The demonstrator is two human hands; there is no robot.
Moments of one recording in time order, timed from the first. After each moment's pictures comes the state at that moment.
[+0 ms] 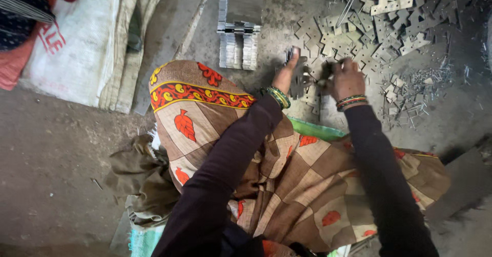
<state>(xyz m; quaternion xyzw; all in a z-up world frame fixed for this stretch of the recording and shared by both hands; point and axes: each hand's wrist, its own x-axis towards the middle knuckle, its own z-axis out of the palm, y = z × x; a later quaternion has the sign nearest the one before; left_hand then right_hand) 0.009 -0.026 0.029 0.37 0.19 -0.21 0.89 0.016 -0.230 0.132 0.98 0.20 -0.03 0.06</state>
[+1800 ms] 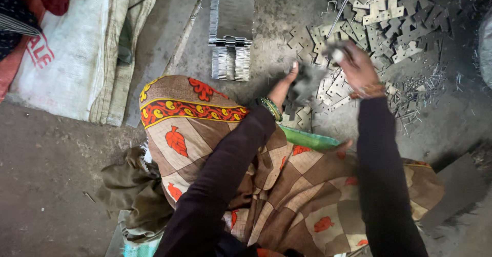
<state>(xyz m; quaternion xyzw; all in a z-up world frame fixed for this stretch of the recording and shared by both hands) 0.003 -0.020 0.074 0.35 0.15 -0.29 0.88 0.081 -0.236 0.182 0.82 0.13 -0.18 -0.53</state>
